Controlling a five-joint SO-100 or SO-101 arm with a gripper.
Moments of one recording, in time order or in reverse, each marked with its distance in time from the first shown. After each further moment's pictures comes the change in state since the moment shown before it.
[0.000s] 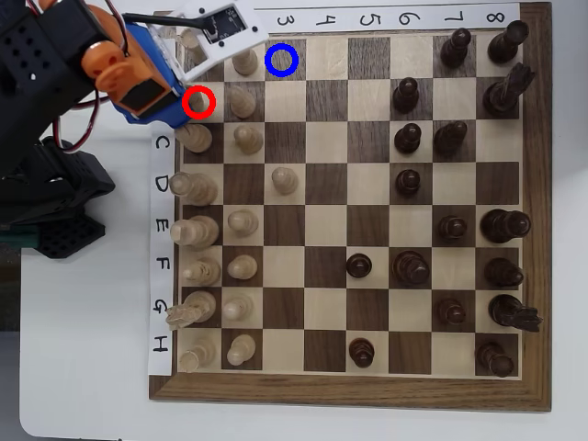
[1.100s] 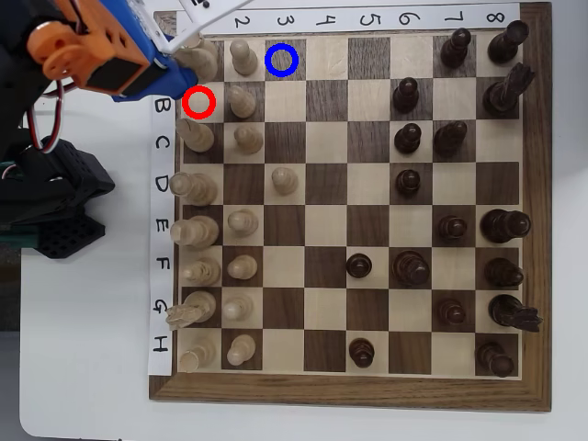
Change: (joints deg) arm -0.7 0.0 -18.2 5.8 0.0
